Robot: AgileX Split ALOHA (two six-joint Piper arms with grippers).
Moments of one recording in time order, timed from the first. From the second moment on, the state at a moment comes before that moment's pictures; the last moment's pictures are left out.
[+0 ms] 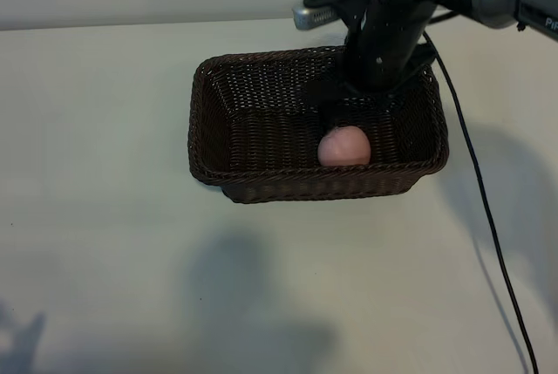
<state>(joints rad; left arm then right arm) -0.16 -0.01 -0.50 -0.05 1.09 0.10 0.37 2.09 -1.70 0.15 1.04 -0.01</state>
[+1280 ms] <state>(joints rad) -0.16 -0.01 -0.50 -0.05 1.09 0.10 -0.23 2.00 -1.82 0.02 1.20 -0.03</state>
